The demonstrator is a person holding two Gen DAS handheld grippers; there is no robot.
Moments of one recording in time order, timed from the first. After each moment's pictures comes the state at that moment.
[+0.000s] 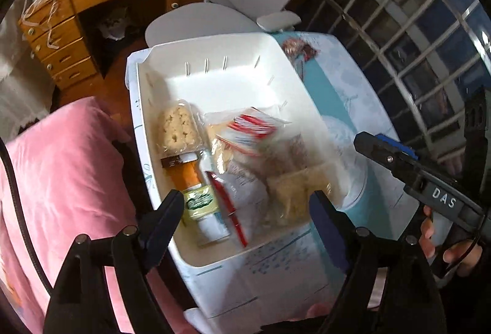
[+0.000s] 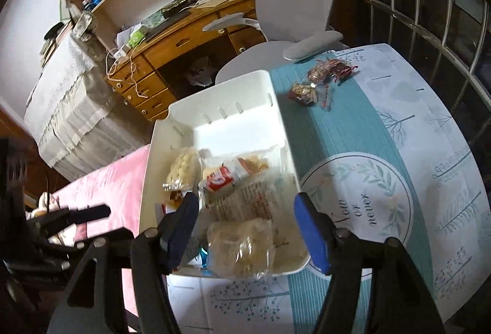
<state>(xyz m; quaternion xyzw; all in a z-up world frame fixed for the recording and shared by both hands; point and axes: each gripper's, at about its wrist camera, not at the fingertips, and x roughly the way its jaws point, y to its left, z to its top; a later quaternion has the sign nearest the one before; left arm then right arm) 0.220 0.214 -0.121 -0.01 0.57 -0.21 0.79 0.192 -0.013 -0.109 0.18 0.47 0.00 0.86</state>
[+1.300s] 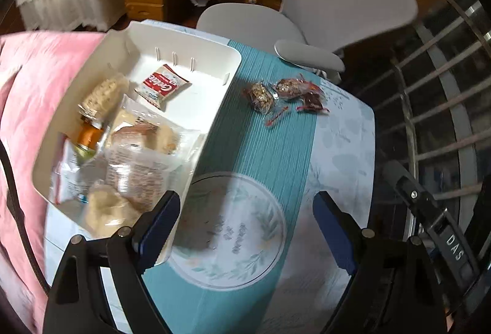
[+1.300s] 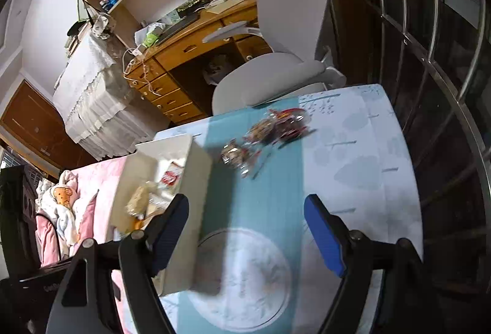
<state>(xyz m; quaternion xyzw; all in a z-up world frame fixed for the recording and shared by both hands) 0.266 -0.010 -0.123 -0.21 0.58 0.06 0.79 0.292 -0.247 -0.093 0.16 0.49 0.11 0.85</state>
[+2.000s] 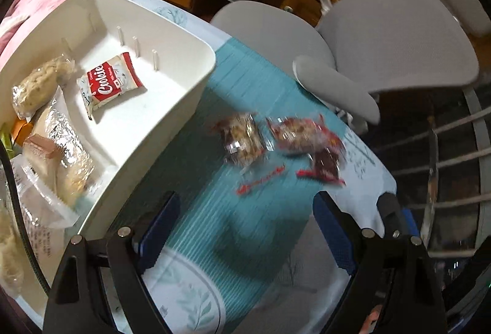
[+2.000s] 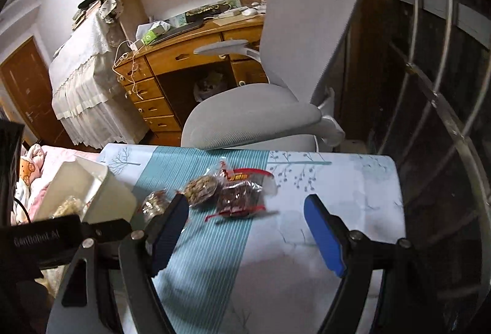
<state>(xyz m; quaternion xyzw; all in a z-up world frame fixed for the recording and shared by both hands) 0.379 -0.035 -0.225 -0.30 0.54 0.16 0.77 0.408 -0.268 -0.177 0.04 0.41 0.13 0.90</state>
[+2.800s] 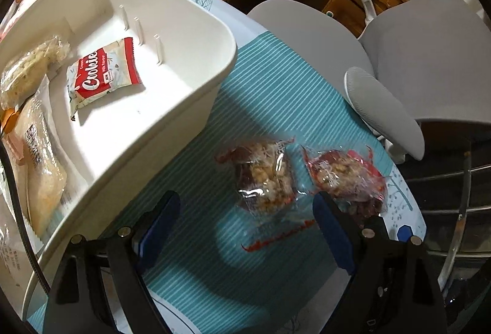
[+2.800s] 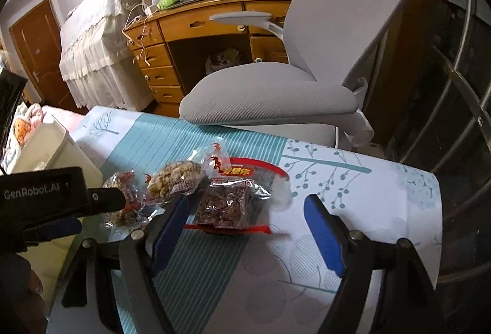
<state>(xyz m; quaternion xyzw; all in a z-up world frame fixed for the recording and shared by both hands) 0.422 -0.022 -0.284 -0.32 0.55 0.23 0.74 0.456 -0.240 -0.240 -0.03 0.44 0.17 0.88</state>
